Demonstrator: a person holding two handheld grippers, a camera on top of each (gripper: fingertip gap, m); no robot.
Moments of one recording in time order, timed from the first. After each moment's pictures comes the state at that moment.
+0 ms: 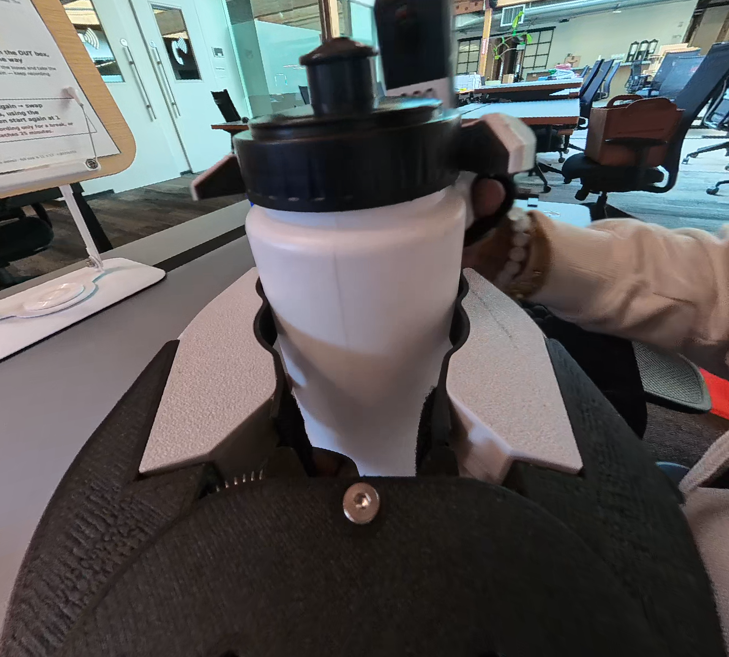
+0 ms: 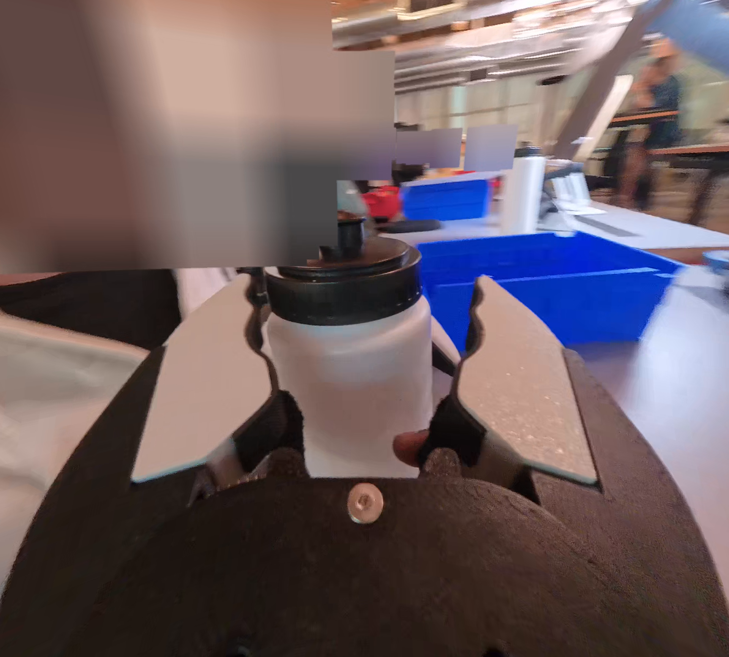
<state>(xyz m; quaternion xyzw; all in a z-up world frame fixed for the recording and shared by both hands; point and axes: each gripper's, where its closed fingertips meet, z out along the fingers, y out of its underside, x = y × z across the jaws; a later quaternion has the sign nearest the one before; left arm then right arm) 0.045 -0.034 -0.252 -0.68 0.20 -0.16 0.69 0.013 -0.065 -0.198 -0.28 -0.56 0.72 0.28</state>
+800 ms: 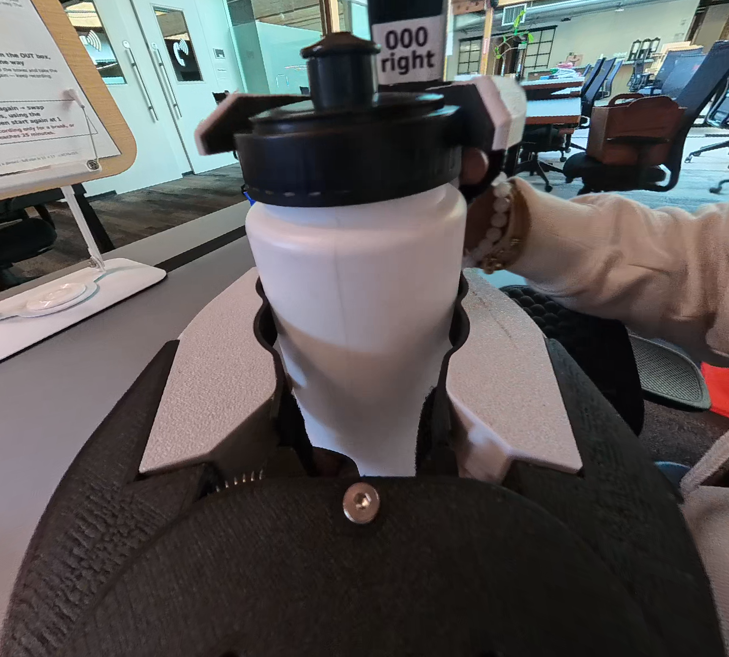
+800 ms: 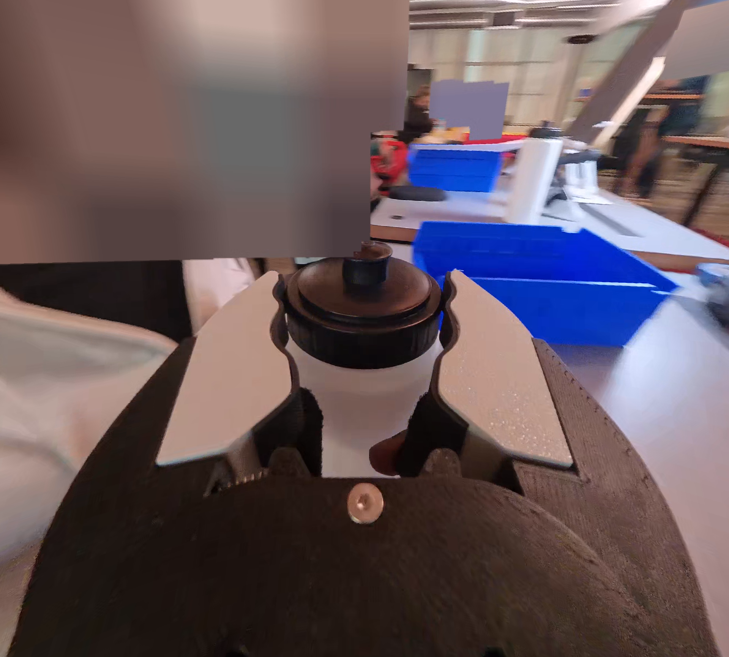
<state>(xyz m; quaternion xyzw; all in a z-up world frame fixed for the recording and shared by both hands) 0.046 -0.037 -0.252 -0.68 0.20 -0.16 0.69 0.017 -0.078 -0.189 -0.26 -0.64 0.67 0.28</state>
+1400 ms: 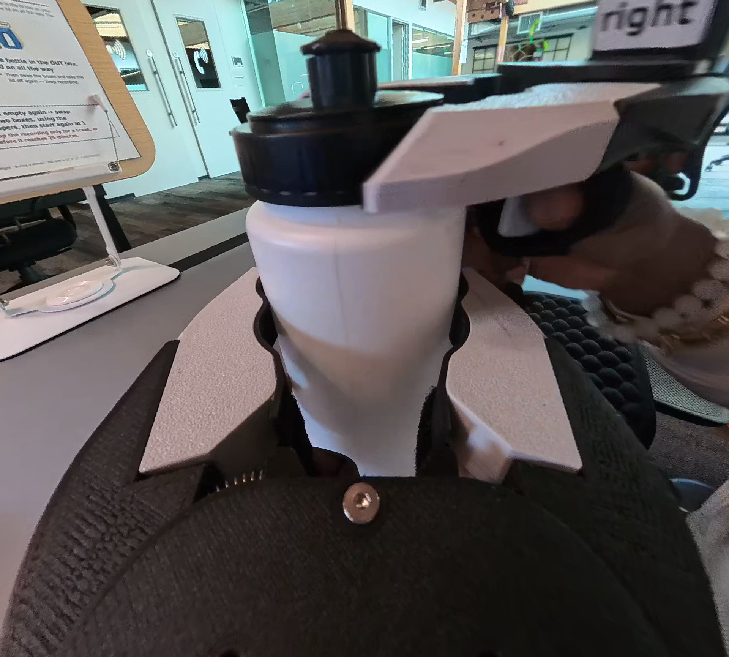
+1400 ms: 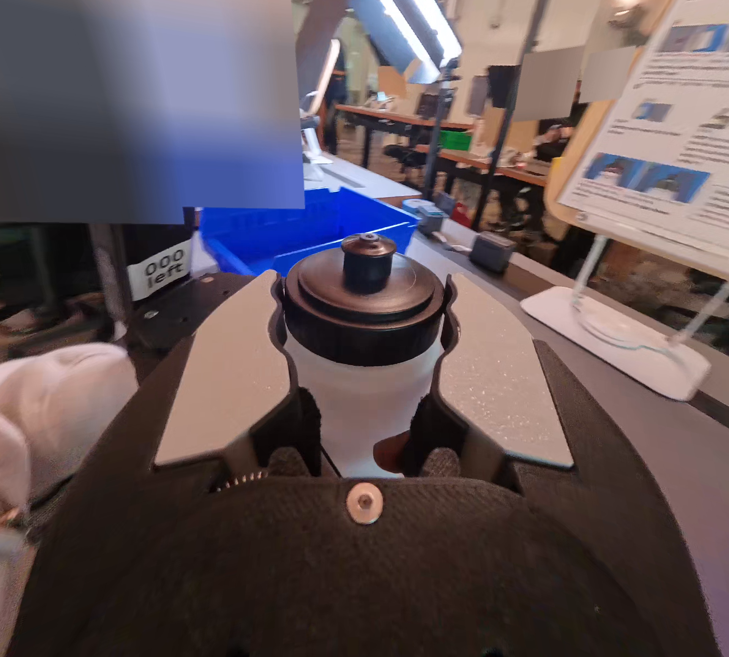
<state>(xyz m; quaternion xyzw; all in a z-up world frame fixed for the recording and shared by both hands) 0.043 -0.037 -0.251 -0.68 0.19 -0.14 0.70 0.006 -0.062 -0.193 -0.48 -0.52 0.46 0.54</state>
